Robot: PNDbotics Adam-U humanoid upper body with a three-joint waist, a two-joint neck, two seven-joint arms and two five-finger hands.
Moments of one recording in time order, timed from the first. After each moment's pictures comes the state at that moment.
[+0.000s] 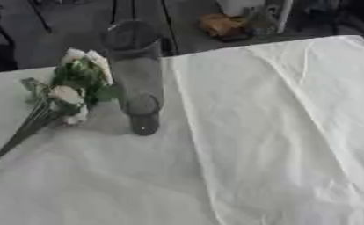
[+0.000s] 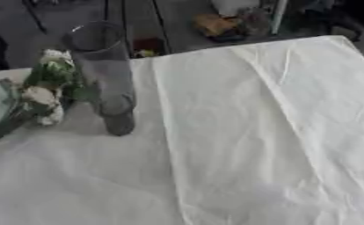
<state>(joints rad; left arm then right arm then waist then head) -0.11 0.85 0.25 -1.99 0.18 -0.17 0.59 -0.46 -0.85 -0.30 -1.99 0.23 -0.22 -0.89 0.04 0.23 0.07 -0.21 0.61</state>
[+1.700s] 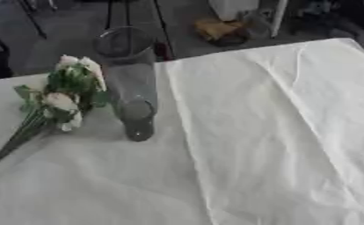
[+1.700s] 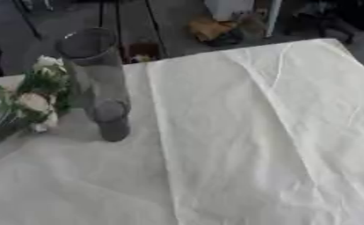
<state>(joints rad) -0.08 1.03 0.13 -1.99 -0.07 0.33 0.17 -0.45 -0.85 -0.30 -1.99 0.21 -0.20 -0.87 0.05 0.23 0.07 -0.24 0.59</state>
